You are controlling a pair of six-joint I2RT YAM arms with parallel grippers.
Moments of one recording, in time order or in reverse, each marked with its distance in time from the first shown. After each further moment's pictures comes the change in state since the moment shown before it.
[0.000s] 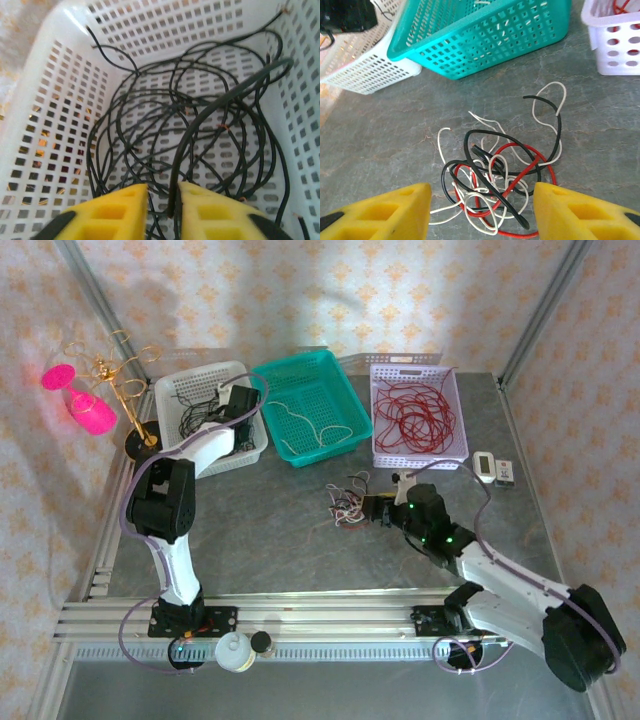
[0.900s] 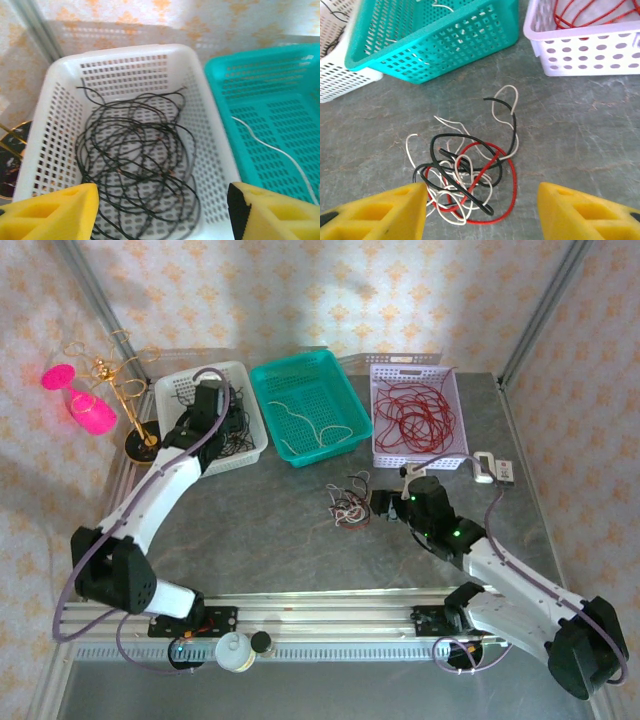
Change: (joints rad) left arm -0.057 -0.534 -0.151 -0.104 0.269 -0.071; right arm -0.010 -0.027 0.153 -0.311 0.122 -0.001
